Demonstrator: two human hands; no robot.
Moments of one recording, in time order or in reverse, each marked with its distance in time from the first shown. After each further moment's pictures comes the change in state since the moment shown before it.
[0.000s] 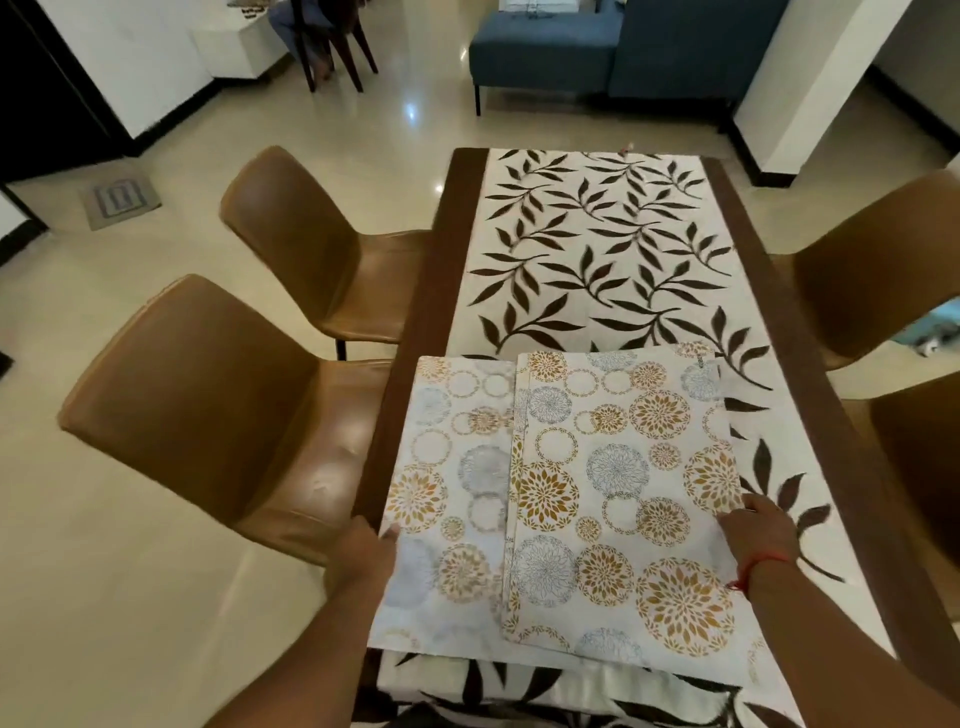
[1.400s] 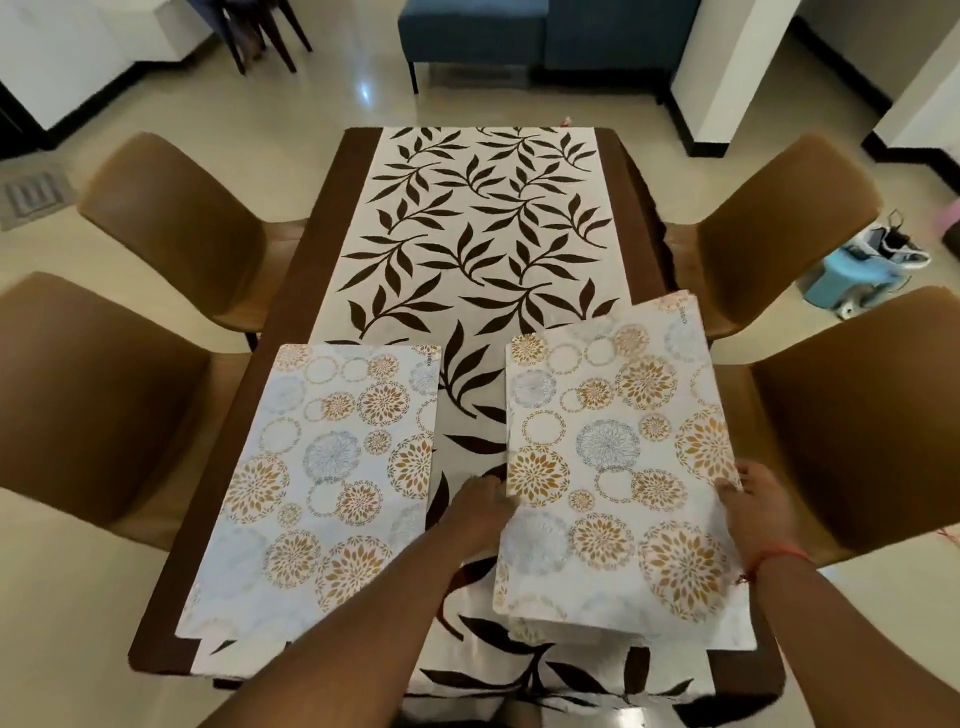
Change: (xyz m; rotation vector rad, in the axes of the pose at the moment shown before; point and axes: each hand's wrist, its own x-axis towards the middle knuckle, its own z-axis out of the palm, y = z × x) left_hand -0.193 0.272 0.163 -0.041 -0.557 0.501; right_hand 0.128 0.102 -0.186 0.083 -0.051 -0.130
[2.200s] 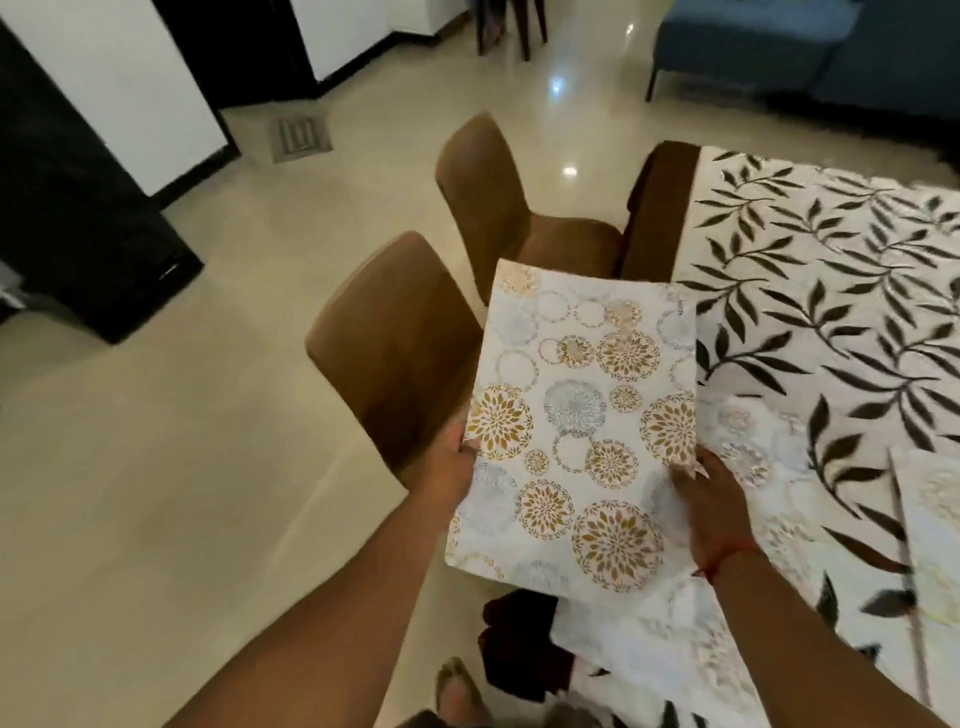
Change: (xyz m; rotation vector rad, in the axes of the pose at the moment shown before) left_hand -0.115 -0.352 -0.370 -0.668 0.540 -0.202; right_hand -0.253 -0.266 0.420 0.303 -0.419 -0.160
